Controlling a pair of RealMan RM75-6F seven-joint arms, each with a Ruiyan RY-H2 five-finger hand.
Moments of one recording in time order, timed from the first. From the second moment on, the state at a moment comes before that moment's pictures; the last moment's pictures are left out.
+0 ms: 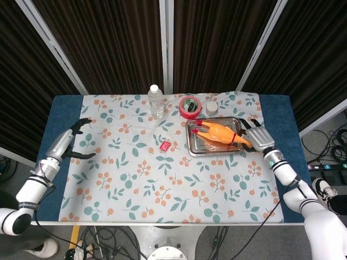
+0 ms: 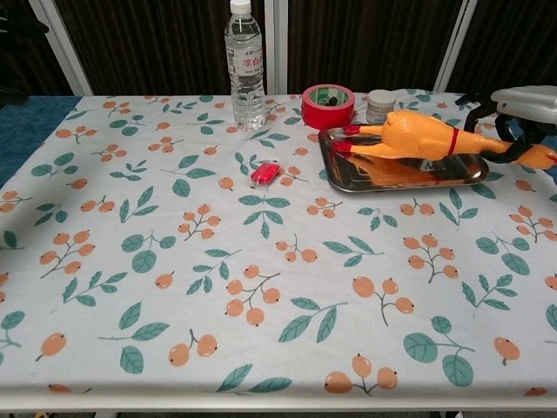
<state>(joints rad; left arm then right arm) -0.55 -1.11 -0.22 -1.61 1.17 0.84 -0.53 0.76 -1.68 -0.03 -0.49 -1.56 0.82 0.58</state>
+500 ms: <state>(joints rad) -0.54 -1.12 -0.23 -1.60 1.18 0.85 -0.55 0.76 -1.67 0.10 -0.66 -1.40 0.79 0.18</state>
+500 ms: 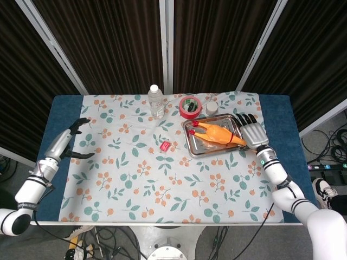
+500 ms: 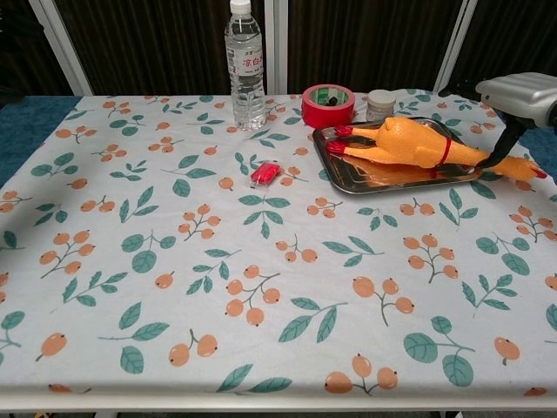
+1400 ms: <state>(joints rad) -0.34 -1.13 -0.10 -1.62 1.26 1.32 0.03 0.24 -1.11 0.00 -1.43 -1.52 1.52 0.05</state>
